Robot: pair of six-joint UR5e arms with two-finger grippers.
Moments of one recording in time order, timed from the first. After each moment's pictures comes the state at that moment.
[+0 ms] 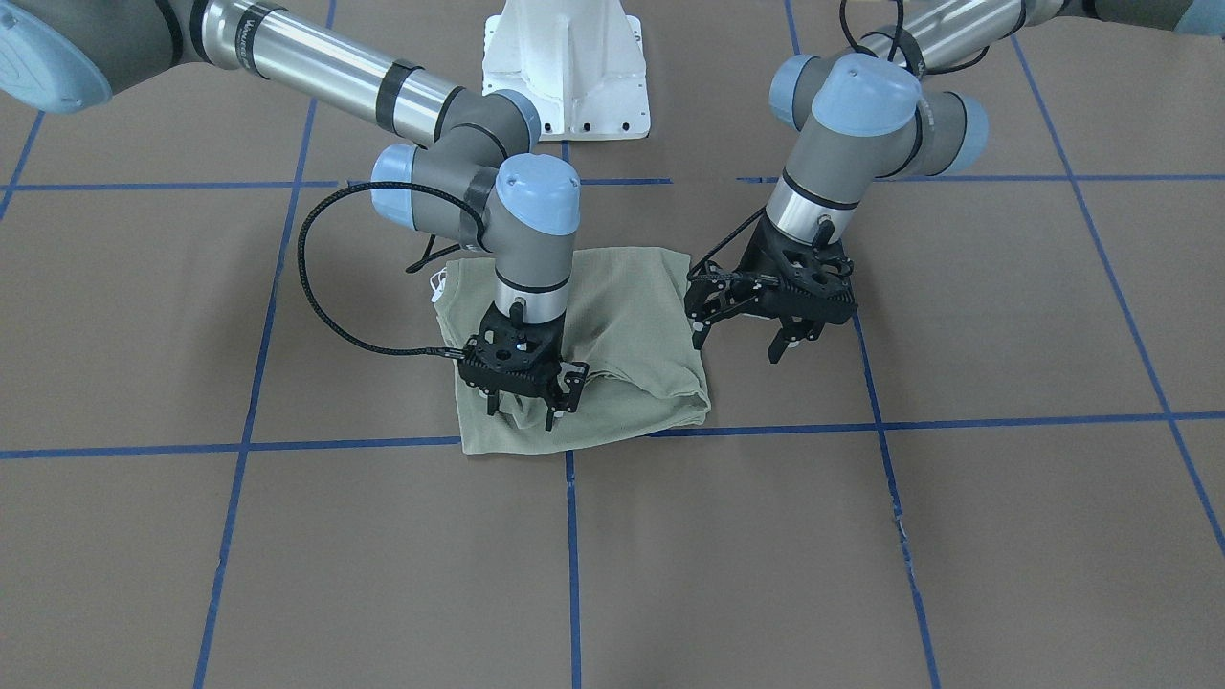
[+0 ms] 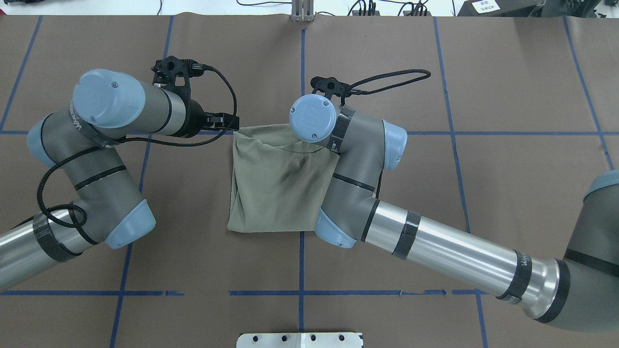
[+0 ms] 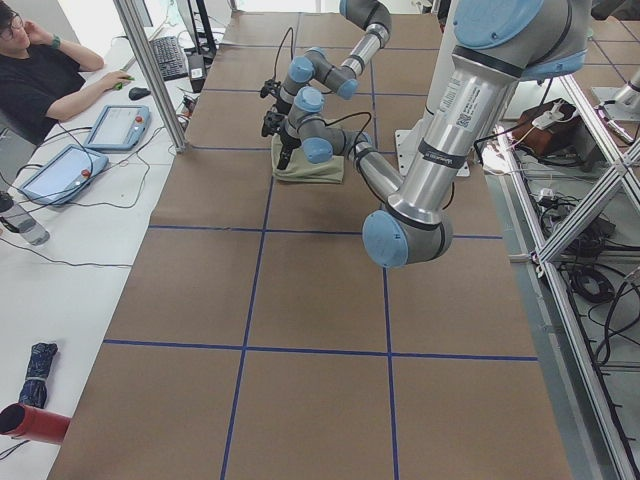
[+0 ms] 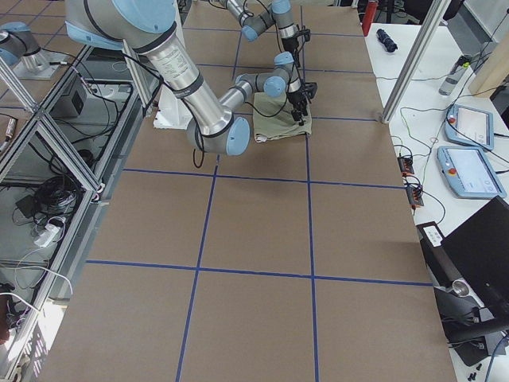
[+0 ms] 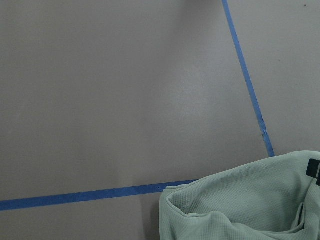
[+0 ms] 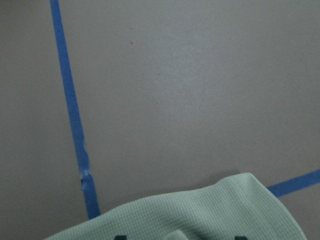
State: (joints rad) left arm -0.69 -2.05 -1.70 -2.04 -1.80 -1.10; right arm 0.53 -0.69 1.26 -1.41 1.50 1.49
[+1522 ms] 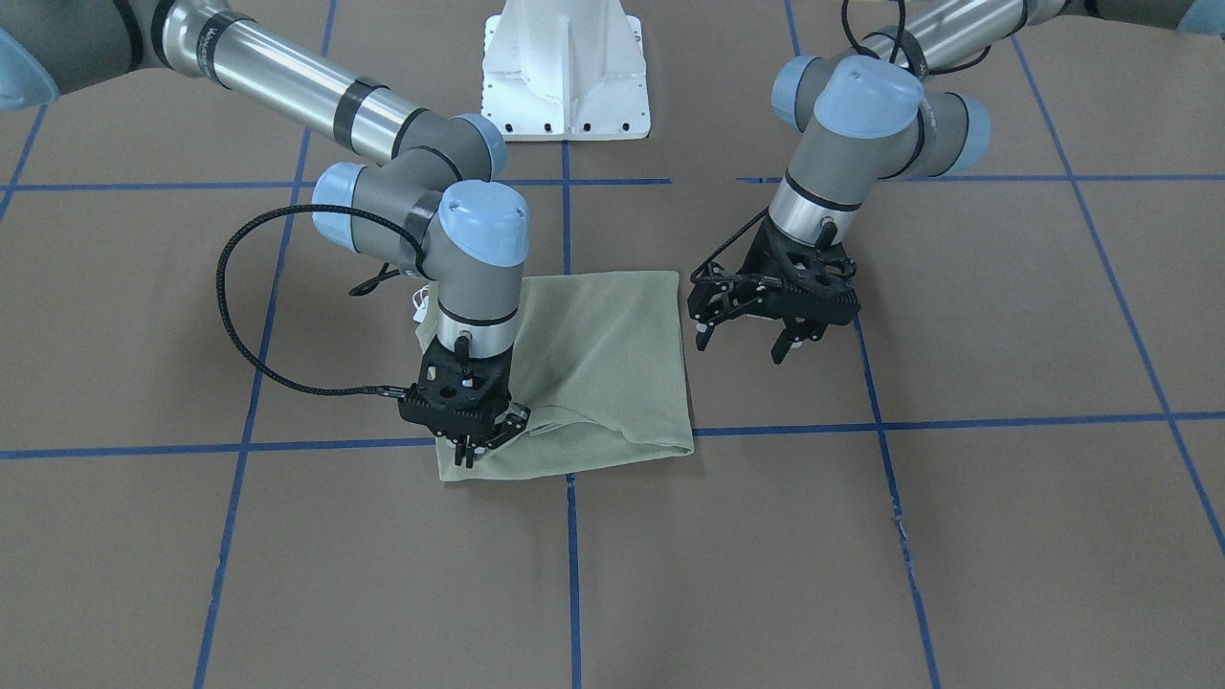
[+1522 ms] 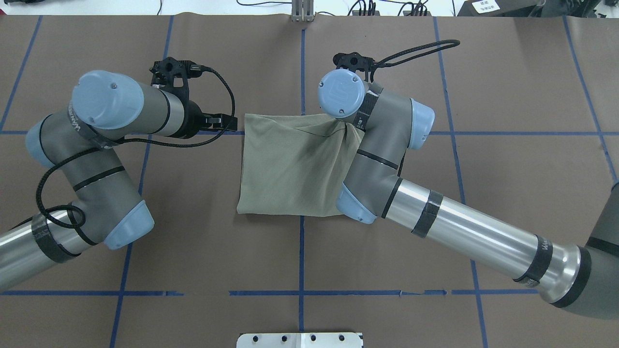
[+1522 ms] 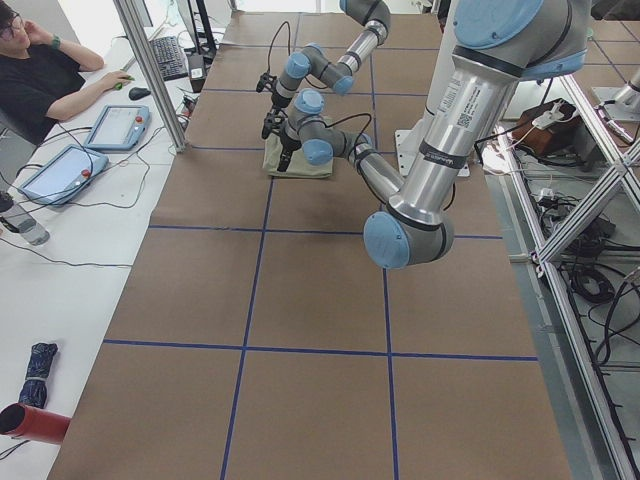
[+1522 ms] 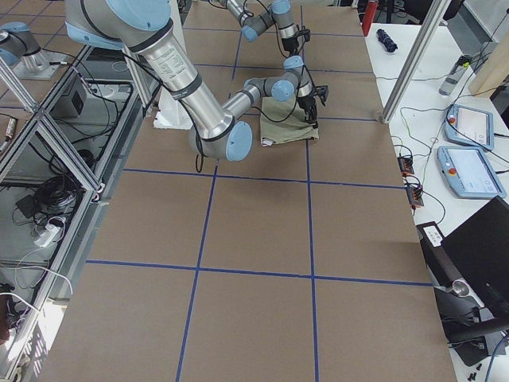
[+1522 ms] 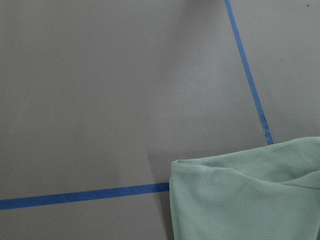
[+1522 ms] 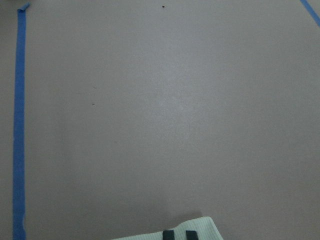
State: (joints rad) left arm -0.69 -2.05 -1.70 -2.04 -1.80 -1.10; right arm 0.61 -0.73 1.28 -1.41 1.48 1.35
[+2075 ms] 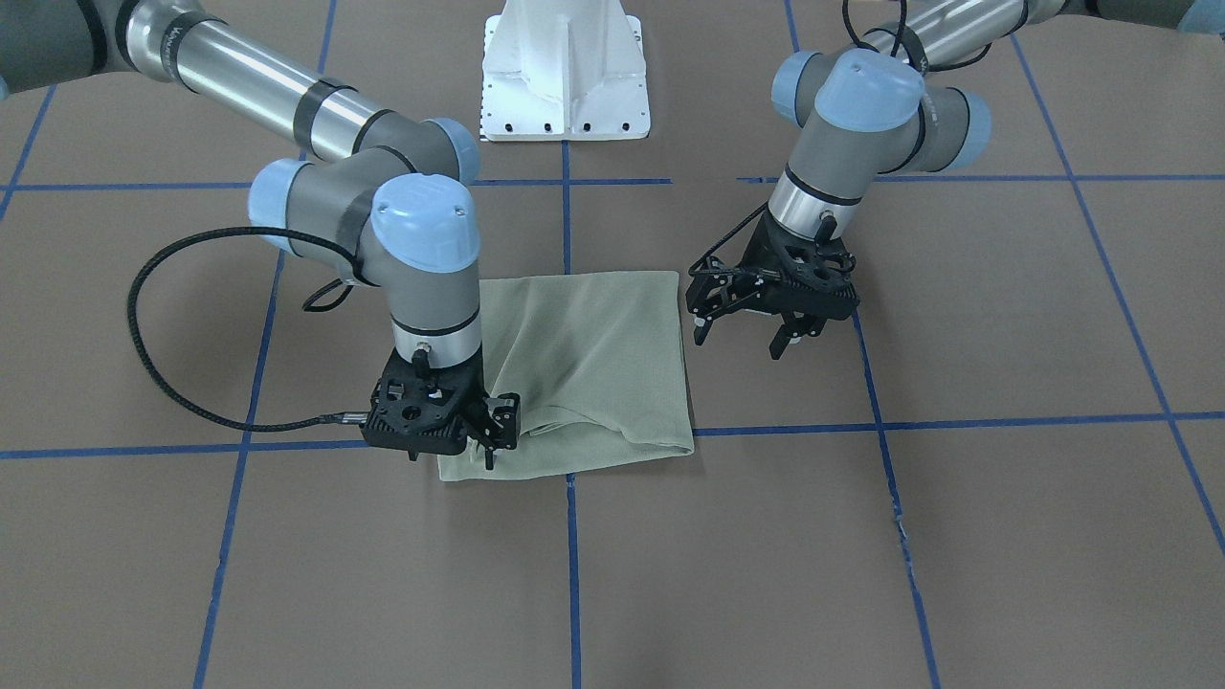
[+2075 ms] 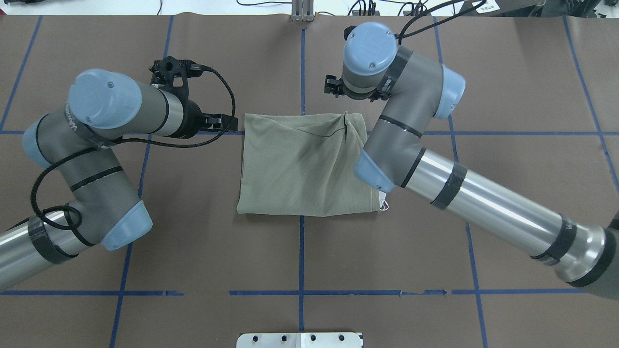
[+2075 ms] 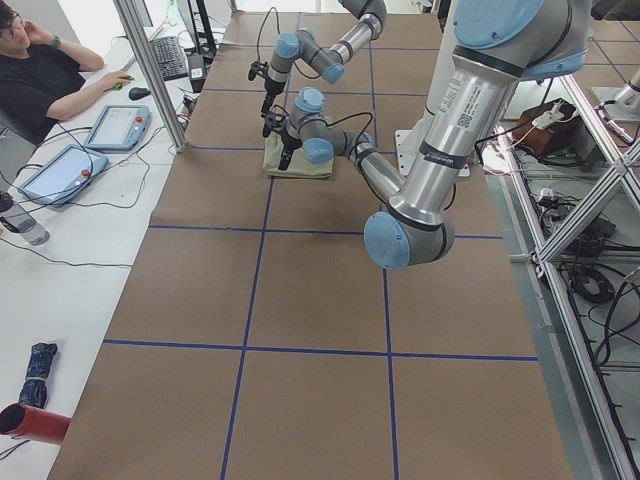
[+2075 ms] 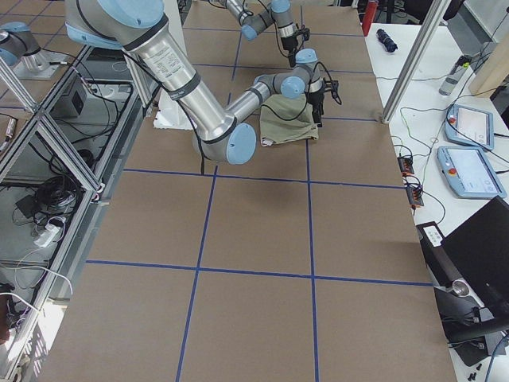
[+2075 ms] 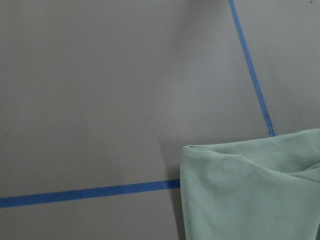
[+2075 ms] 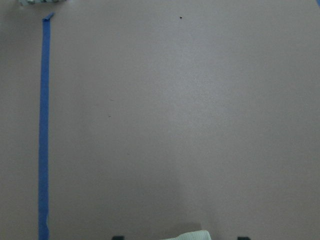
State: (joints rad) left arm -0.70 -2.03 -1.74 -2.02 -1.82 -1.08; right arm 0.74 -0.77 1.37 -1.40 1.77 1.17
